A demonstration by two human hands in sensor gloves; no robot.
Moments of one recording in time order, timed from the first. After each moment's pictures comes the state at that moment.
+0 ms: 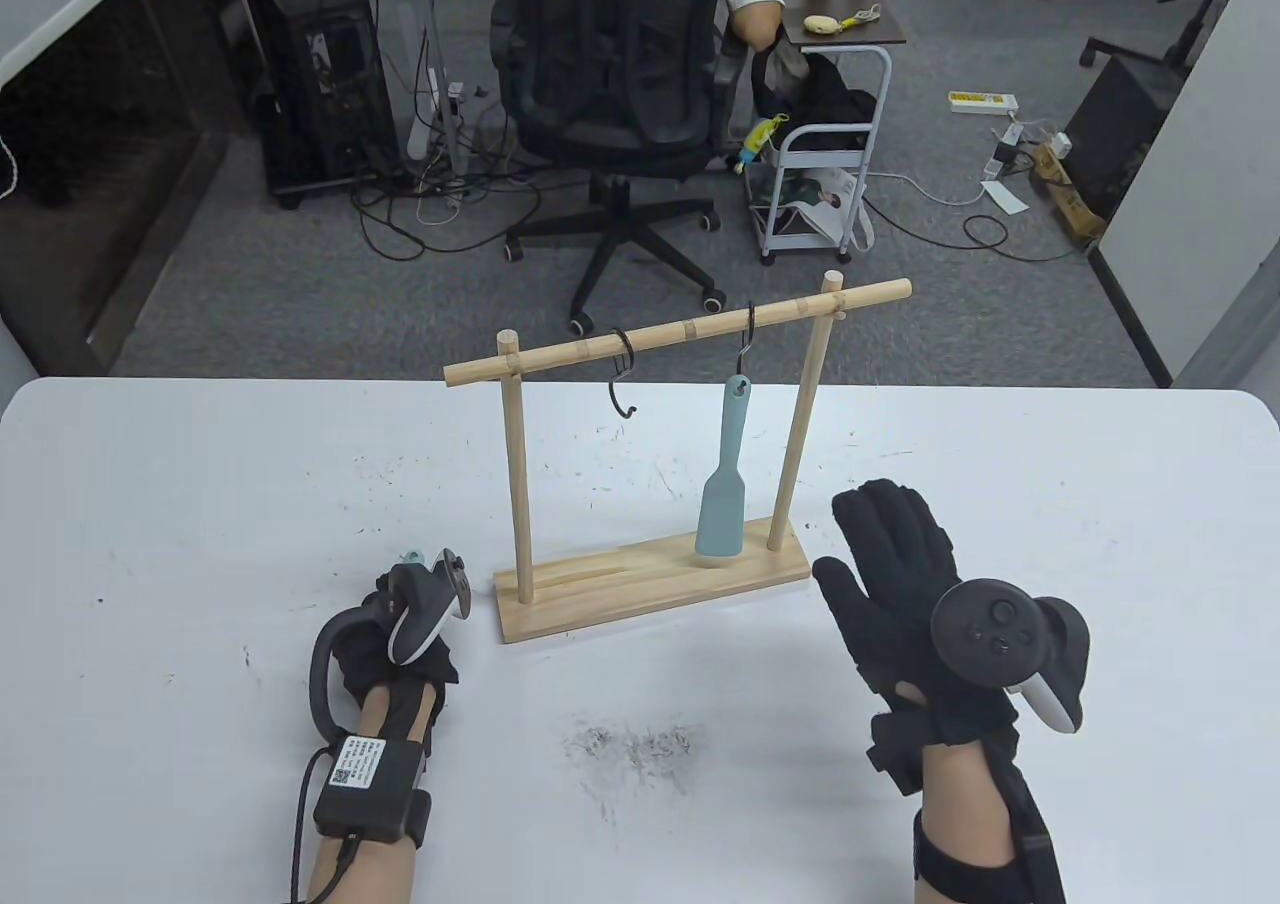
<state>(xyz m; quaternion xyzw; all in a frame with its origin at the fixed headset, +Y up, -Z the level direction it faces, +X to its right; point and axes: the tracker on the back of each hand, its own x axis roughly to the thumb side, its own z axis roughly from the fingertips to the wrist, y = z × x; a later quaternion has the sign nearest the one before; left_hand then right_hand) -0.239 -0.771 -0.405 -0.17 0.22 -0.14 0.95 0.212 -0.607 -0.316 0.15 -0.10 0.94 0.30</state>
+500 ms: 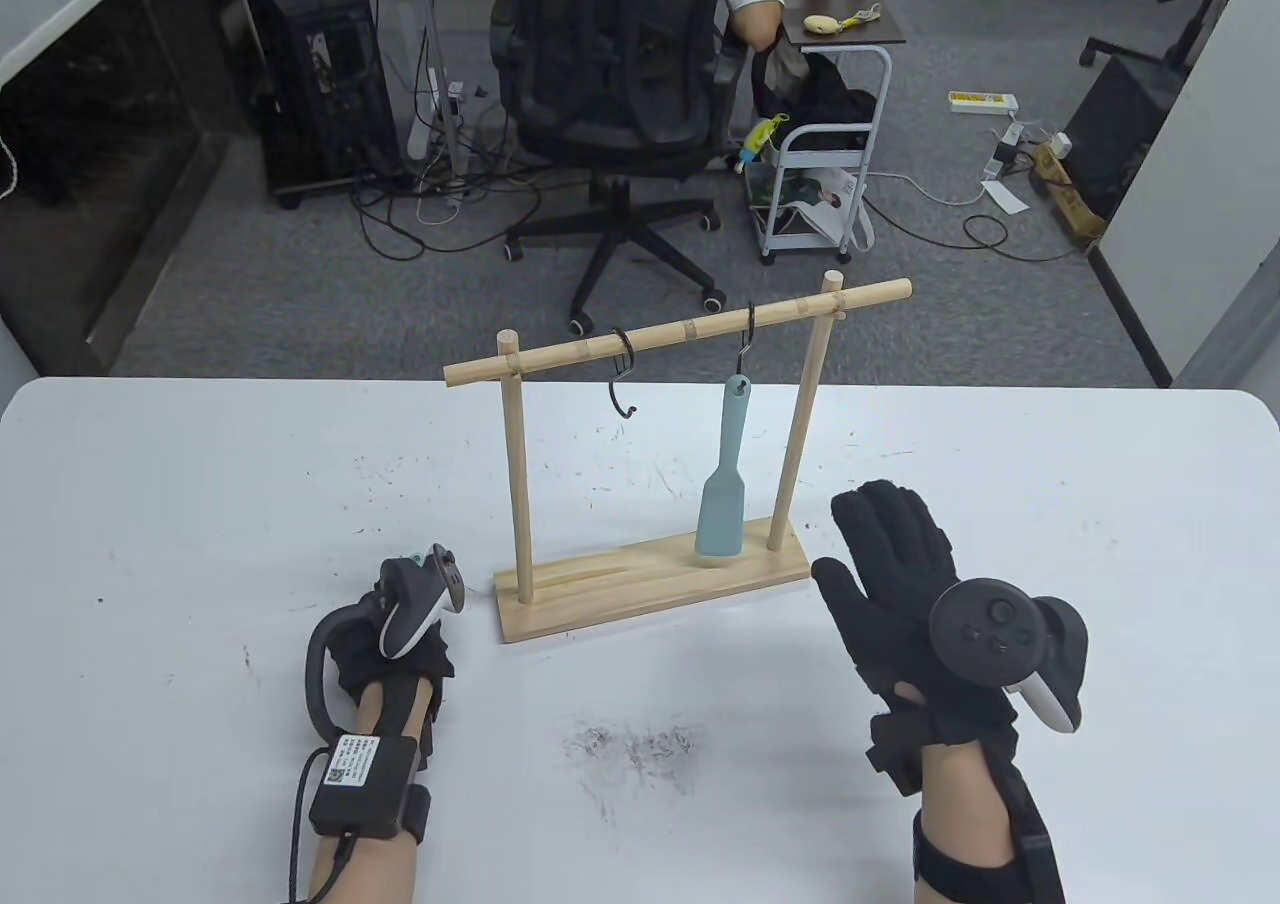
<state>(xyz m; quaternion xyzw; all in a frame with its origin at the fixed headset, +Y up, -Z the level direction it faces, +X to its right) -0.248 -0.766 -0.405 -0.20 0.23 -0.07 0.95 0.212 -0.607 -0.316 0.15 -0.10 0.94 0.30</state>
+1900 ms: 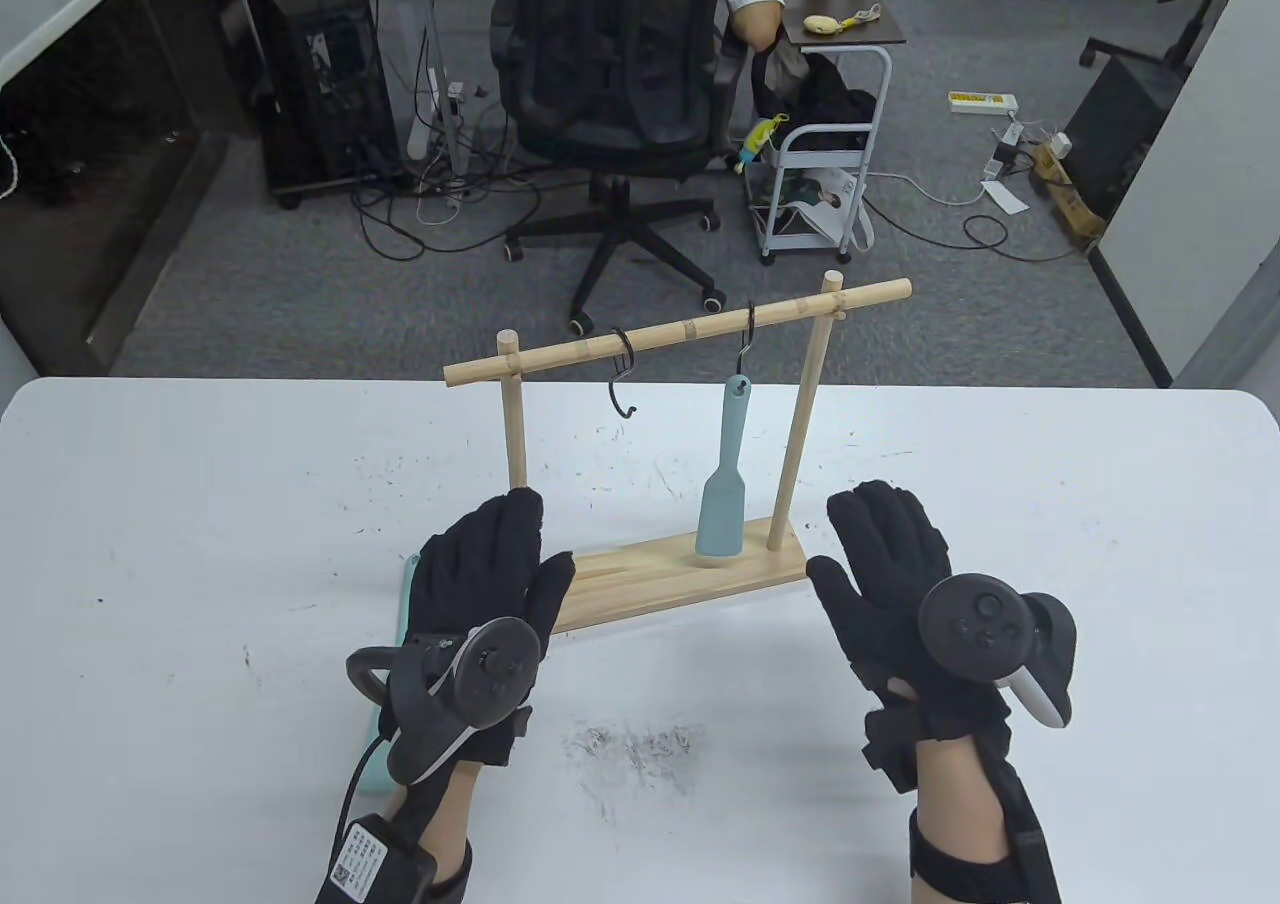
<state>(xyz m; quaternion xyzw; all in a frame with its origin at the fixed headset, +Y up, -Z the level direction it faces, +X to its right) -0.152 -0.598 -0.288 0.25 -0.03 0.09 0.96 0.209 -0.611 -0.320 0.14 -0.09 0.94 0.29</state>
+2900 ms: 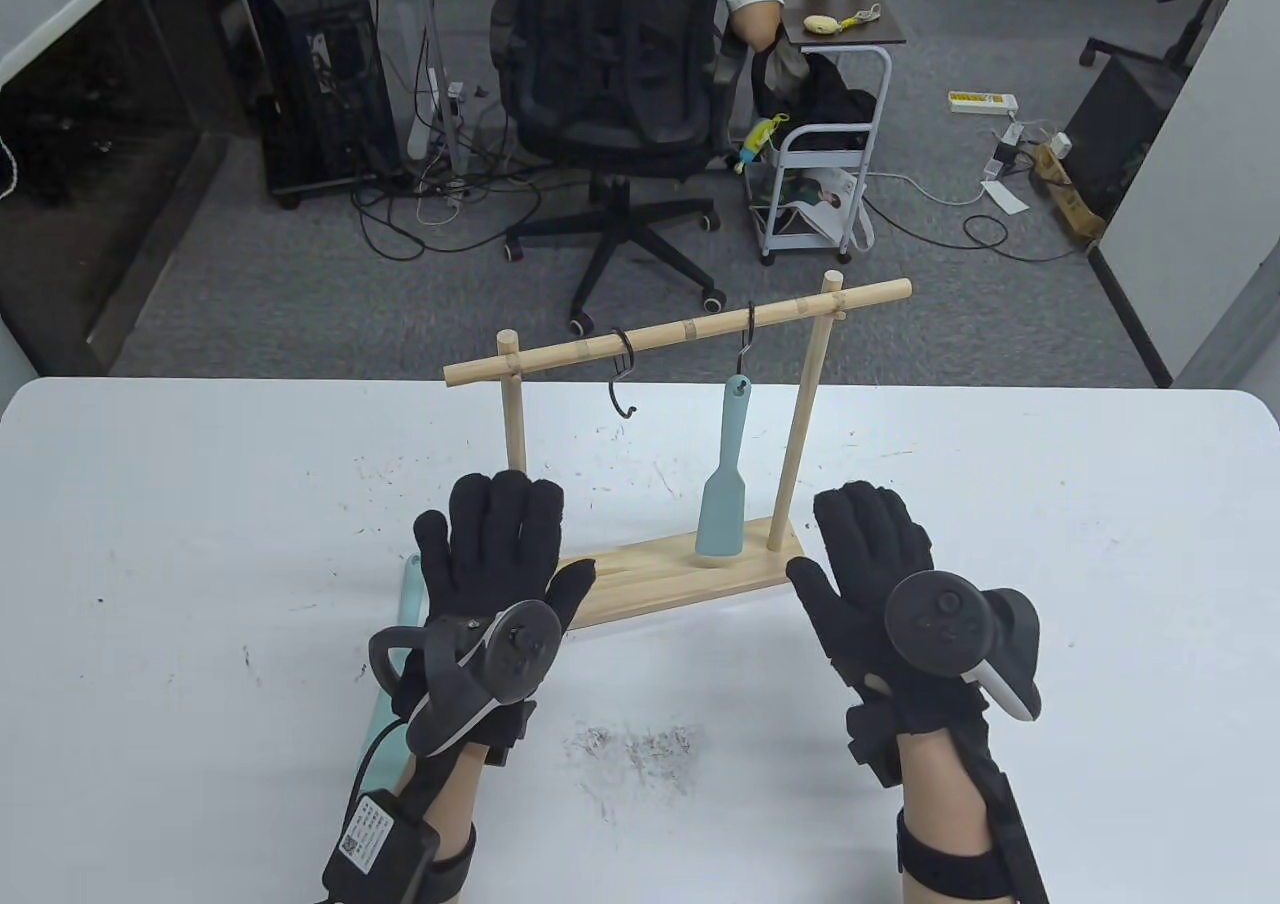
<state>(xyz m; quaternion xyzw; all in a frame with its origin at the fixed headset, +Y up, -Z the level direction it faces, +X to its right) -0.144 -0.616 -0.309 0.20 -0.05 0.06 0.98 0.194 -0.622 -0.329 0.13 -0.08 0.96 0.25</state>
